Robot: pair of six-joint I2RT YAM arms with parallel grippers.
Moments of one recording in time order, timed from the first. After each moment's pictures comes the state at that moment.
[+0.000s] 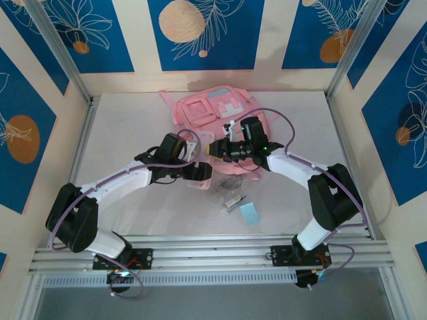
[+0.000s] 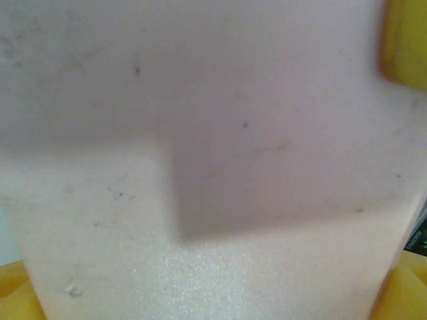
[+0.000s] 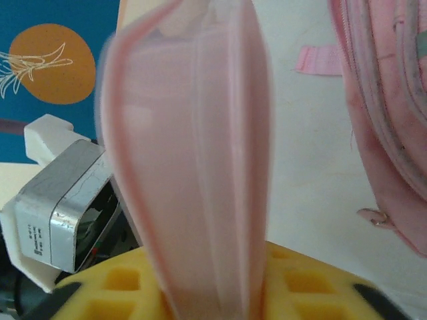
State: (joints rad) left arm -0.63 1.46 0.96 -0.40 0.37 -0.45; right arm 0.51 1.61 1.01 0.00 -0.75 0.79
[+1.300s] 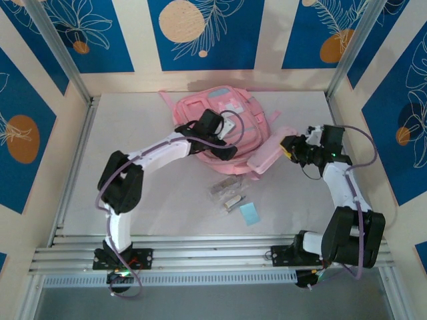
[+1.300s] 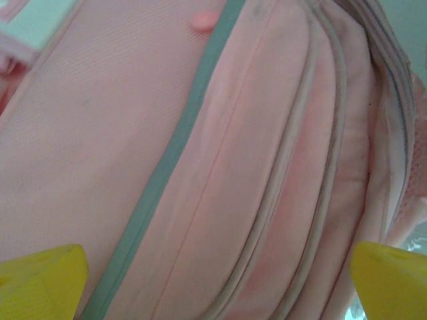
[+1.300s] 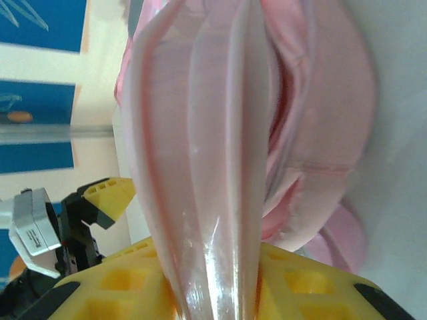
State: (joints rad) left arm -0.73 1.97 1.60 -0.48 0.03 0.08; right arm -0.22 1.25 0.83 -0.38 -0.76 0.73
